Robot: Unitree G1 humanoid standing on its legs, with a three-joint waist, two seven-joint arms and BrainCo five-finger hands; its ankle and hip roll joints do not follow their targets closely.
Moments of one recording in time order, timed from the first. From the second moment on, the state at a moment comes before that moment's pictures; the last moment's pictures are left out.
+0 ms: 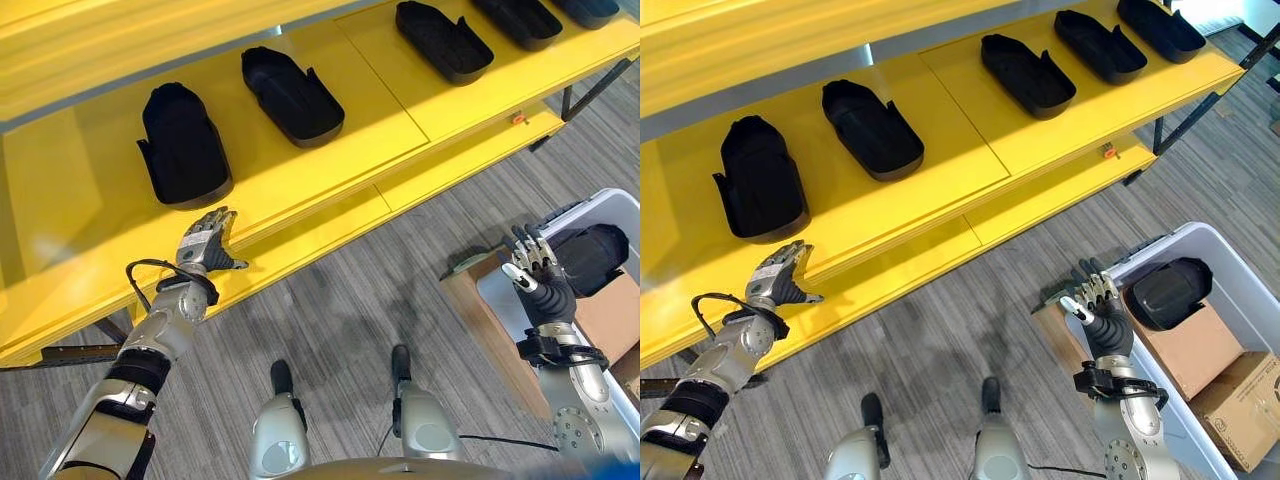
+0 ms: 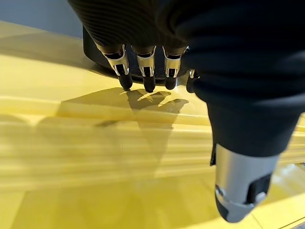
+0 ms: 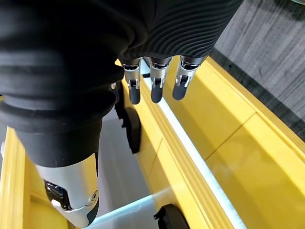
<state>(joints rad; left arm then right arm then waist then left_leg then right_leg) -0.37 0.67 -0.24 0.58 0.56 -0.05 0.29 0.23 -0.36 -0.06 -0.21 0.72 -0.14 0.03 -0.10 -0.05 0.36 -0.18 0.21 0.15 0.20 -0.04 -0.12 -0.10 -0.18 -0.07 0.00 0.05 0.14</state>
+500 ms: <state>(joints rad) -0.45 0.70 -0.26 0.65 0.56 -0.03 0.28 0.23 -0.36 -0.04 -0.21 0.72 -0.14 0.03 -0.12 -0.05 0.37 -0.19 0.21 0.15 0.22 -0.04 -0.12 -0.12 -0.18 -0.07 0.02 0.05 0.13</state>
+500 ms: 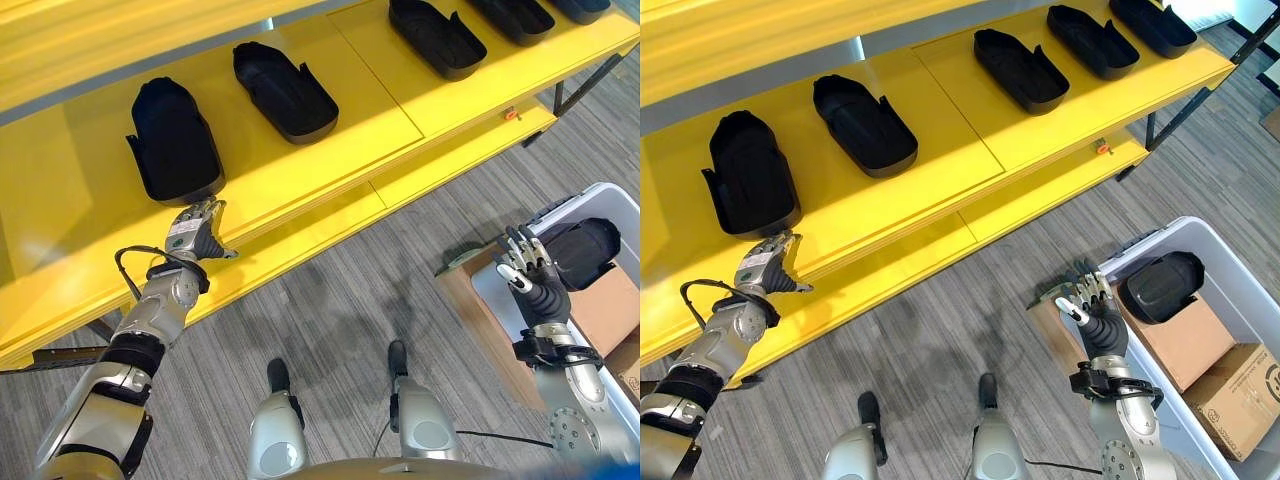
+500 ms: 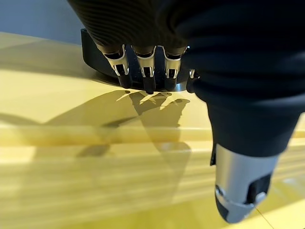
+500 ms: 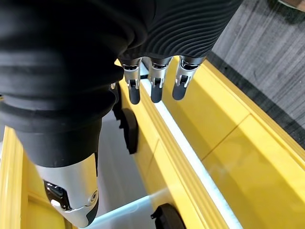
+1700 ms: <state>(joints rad) -0.65 0.73 -0.43 0.75 0.53 -0.03 0.27 0.24 -0.37 -0.04 -0.22 0.73 -0.15 0.03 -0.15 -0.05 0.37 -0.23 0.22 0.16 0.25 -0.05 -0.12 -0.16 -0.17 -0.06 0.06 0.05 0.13</state>
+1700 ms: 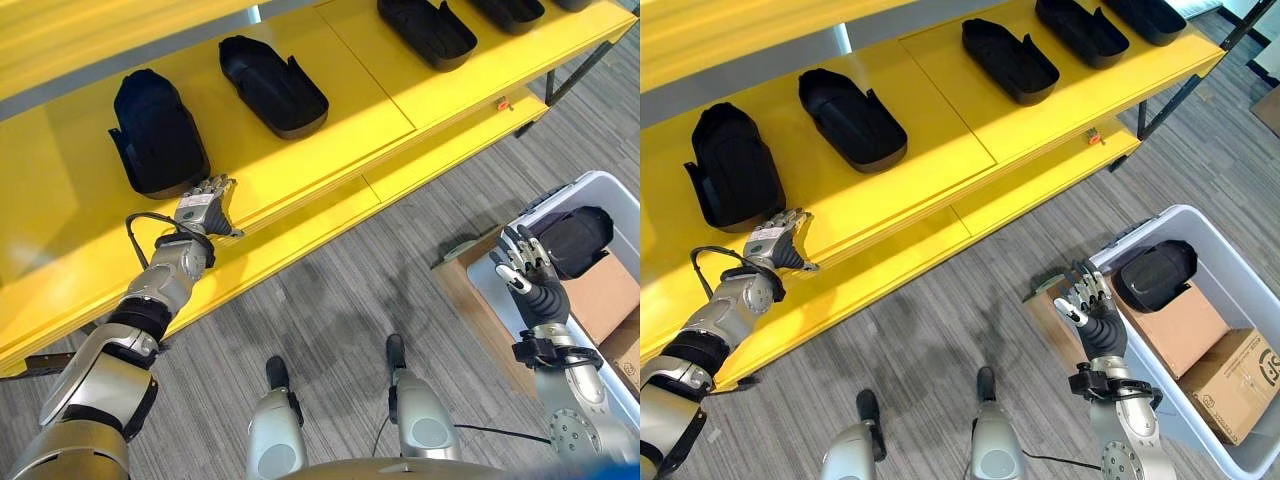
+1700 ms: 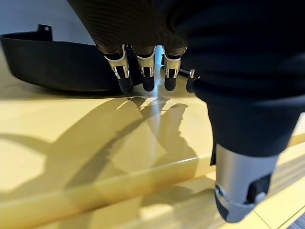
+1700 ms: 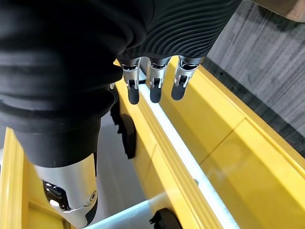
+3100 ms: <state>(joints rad) 0.36 0.28 -0.03 0.08 -0.44 -0.12 0.04 0.31 -0.37 -0.04 -0.02 0.64 -0.06 0.03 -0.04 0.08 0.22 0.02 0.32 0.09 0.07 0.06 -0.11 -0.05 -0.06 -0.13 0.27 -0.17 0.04</state>
